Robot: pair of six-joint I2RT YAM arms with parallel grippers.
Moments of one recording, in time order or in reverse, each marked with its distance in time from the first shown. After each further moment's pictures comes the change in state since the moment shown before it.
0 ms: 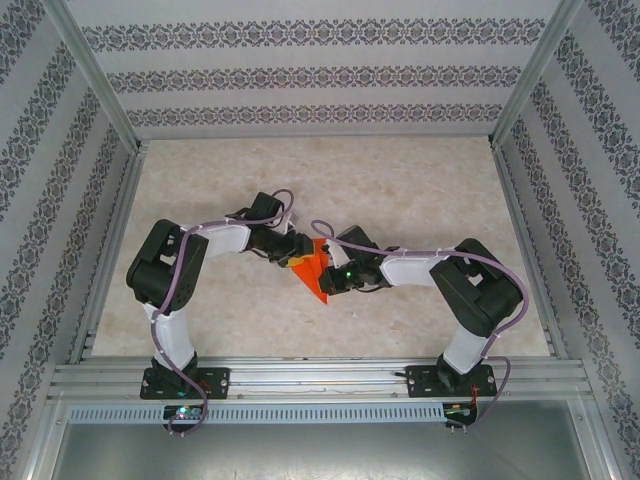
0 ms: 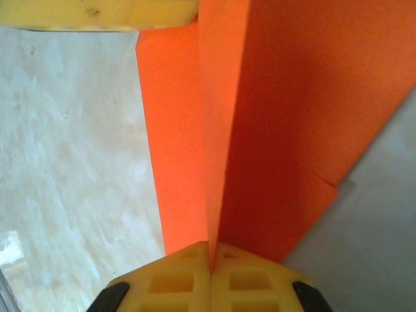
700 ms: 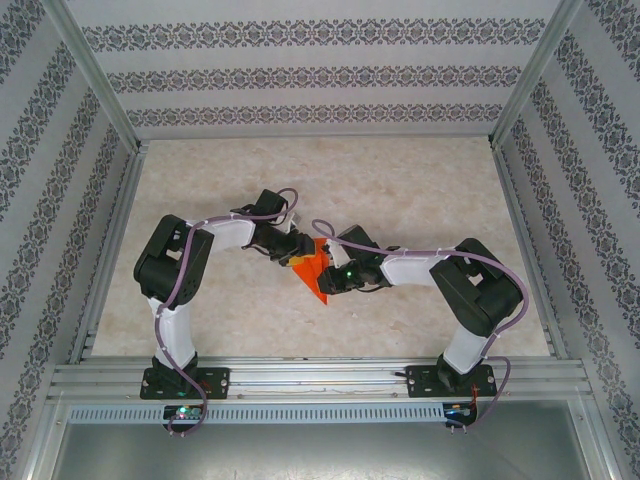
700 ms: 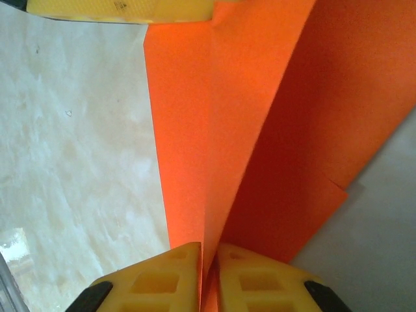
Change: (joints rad) left arm -0.005 0.050 0.069 -0.088 -0.018 0.046; right arm -0.013 0.000 0.000 -0.001 -0.024 0.000
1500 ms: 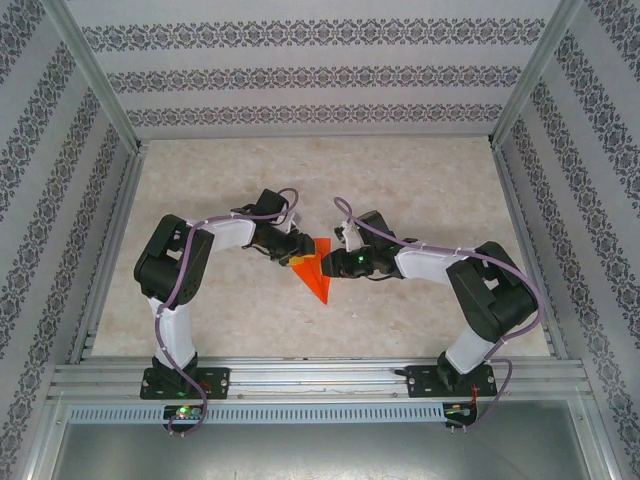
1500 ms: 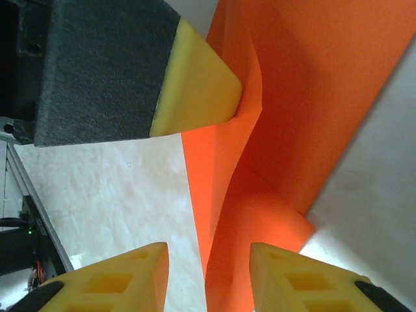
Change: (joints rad) left arm -0.001 0.001 0.005 -0.008 -0.007 0.001; right arm -0.109 -0.068 0.005 0.034 -0.117 0.085
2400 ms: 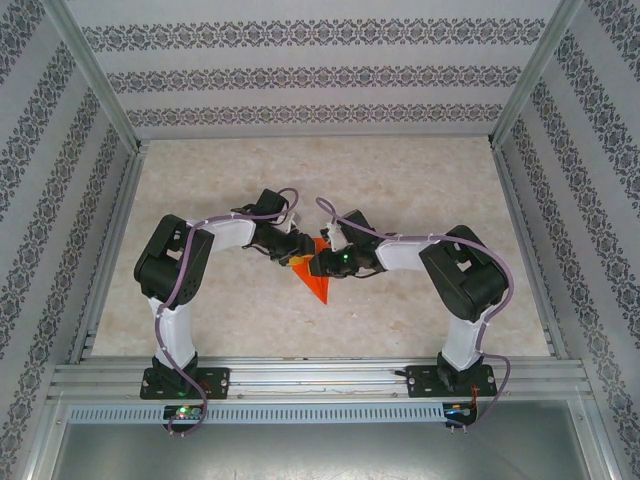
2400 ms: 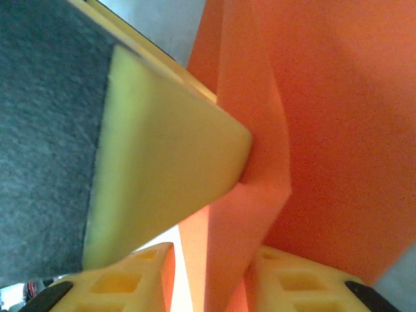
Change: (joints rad) left arm -0.001 0.000 0.002 -0.002 -0.004 0.000; right arm 0.050 0.187 0.125 0.005 -0.001 0.027
